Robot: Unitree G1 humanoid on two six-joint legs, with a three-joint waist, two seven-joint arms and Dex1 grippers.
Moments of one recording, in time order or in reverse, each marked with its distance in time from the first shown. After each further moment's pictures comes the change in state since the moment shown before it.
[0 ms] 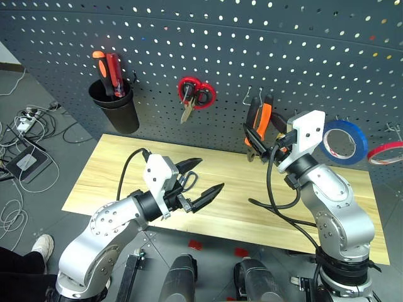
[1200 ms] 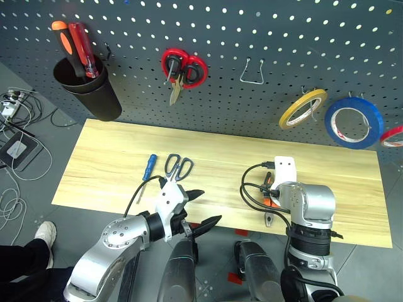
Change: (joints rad) left arm 0.122 0.025 -0.131 0.121 0.143 -0.037 -0.131; right arm -0.170 0.261 -0.162 0.382 -0.317 0.919 -0.371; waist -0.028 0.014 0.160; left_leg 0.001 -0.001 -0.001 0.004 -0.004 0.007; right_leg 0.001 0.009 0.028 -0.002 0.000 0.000
